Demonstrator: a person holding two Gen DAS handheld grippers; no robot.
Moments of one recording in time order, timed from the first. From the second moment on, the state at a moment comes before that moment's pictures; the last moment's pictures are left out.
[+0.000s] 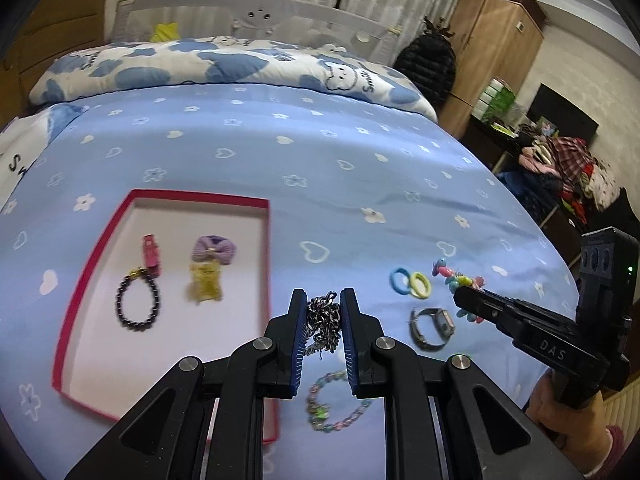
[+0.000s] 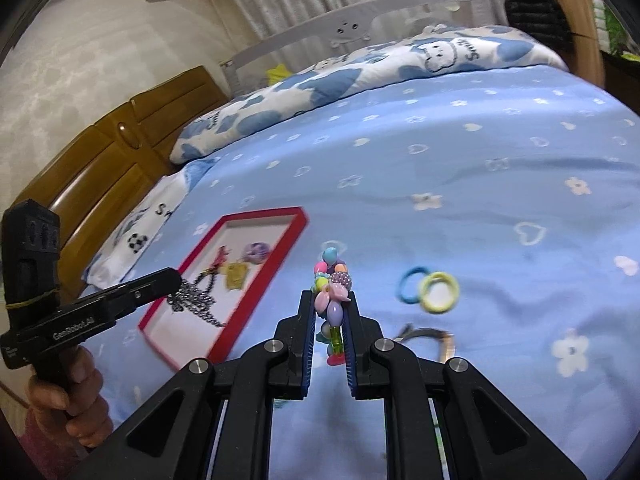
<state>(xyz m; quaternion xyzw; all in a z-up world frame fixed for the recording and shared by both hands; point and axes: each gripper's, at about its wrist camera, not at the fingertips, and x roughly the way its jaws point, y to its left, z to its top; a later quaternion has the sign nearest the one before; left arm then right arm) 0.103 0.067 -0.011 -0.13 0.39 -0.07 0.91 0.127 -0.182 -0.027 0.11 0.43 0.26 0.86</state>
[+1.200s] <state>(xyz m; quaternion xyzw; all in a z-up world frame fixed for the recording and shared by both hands) 0.108 0.169 -0.044 -0.18 0.42 0.03 0.89 0.145 -0.005 -0.069 0.05 0.49 0.38 0.78</state>
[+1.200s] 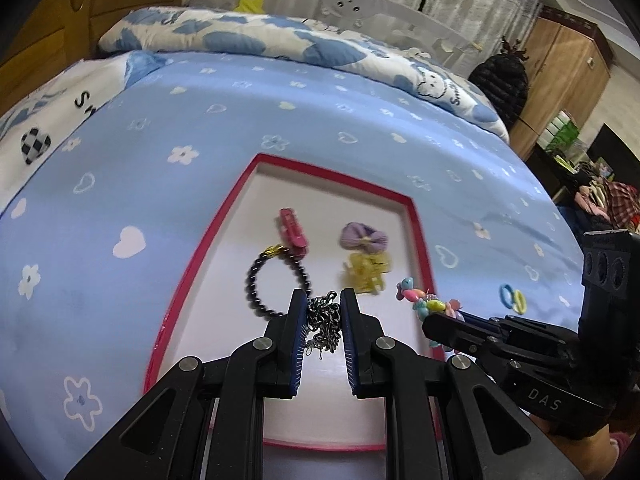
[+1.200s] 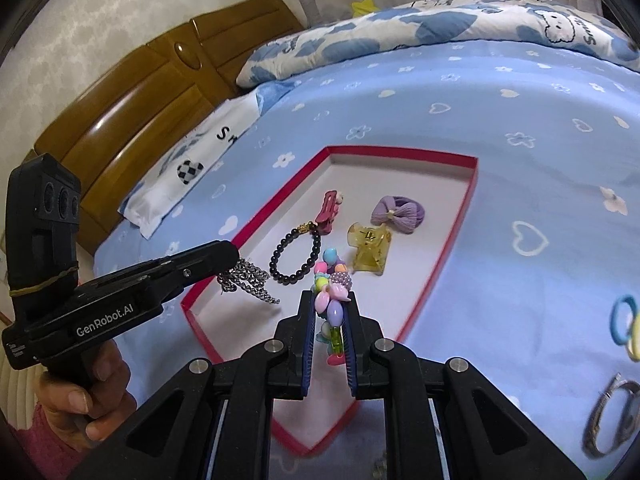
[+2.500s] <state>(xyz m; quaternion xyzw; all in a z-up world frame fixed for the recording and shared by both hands) 0.120 0.185 -0.081 -0.19 0.47 0.09 0.86 0.149 0.023 -0.096 -0.01 0.52 0.37 0.77</state>
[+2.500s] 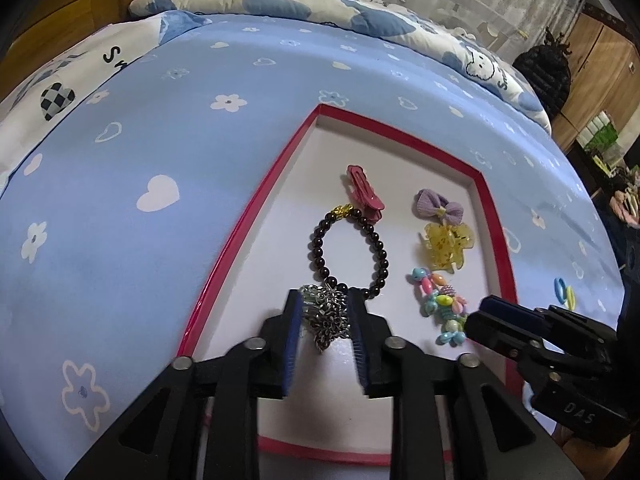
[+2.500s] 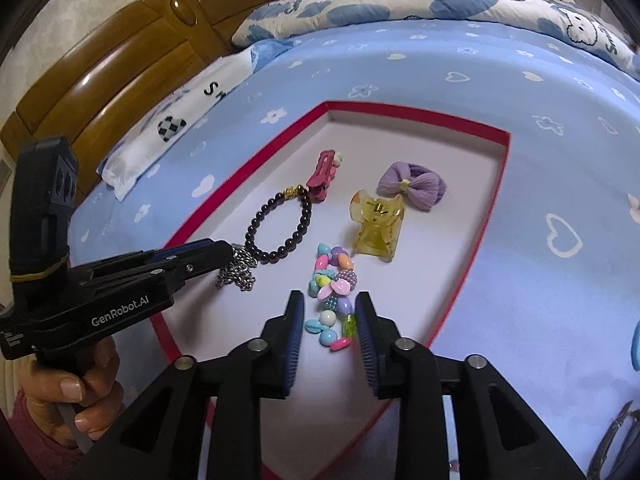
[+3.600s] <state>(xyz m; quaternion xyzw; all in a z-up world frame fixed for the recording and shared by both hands) 0.064 0.087 -0.009 -0.14 0.43 -0.03 0.89 0.111 -0.195 -0.031 0.12 0.44 0.22 0.86</state>
